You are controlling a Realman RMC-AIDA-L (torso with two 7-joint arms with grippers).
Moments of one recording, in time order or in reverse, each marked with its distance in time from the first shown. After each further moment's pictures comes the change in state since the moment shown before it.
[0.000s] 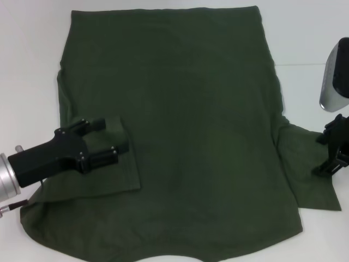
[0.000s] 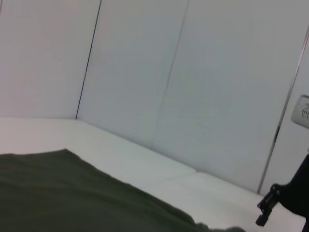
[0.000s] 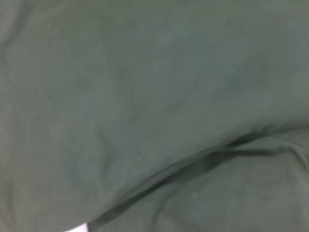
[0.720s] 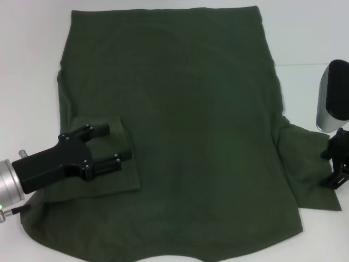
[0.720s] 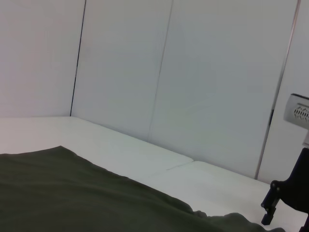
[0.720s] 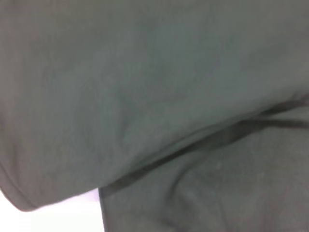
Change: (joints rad) left arm 0.006 -0.009 0.001 -0.011 0.017 -0.008 0.079; right arm -0.020 -0.012 -0.111 0.068 -0.003 0.060 0.005
